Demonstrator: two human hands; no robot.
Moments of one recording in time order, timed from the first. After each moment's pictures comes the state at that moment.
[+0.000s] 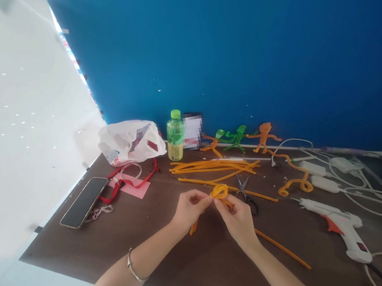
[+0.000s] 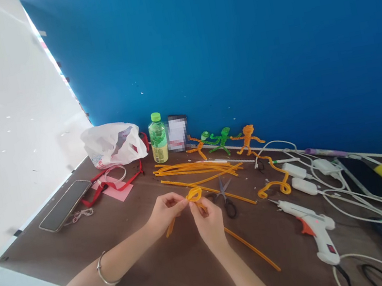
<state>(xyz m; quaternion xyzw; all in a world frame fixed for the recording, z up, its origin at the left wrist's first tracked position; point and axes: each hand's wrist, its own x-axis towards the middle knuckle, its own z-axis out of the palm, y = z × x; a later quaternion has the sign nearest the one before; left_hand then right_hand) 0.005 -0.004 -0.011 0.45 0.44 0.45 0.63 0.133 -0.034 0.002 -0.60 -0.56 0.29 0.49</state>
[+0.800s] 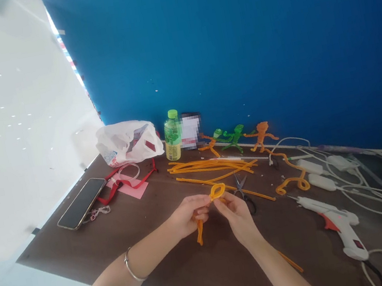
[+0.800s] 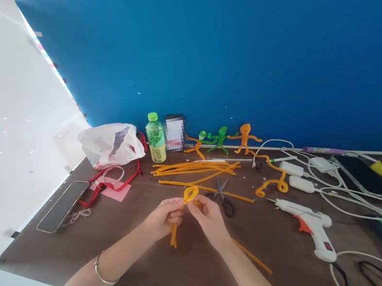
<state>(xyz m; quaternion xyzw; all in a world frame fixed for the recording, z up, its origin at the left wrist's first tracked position) 0.004 -0.008 -0.001 0.23 0.26 0.38 0.86 0.144 -0.029 -0.011 -0.47 -0.53 0.47 0.52</state>
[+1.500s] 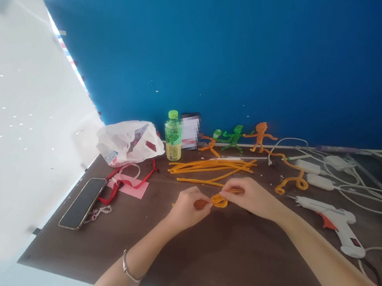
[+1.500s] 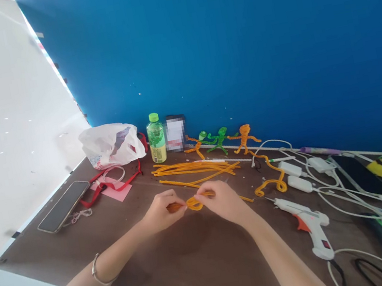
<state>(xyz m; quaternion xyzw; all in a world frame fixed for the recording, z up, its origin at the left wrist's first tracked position) -0.010 -0.003 0.007 0.74 0.38 0.39 0.38 0.181 0.000 0.057 -0.55 -0.75 0.28 0.24</state>
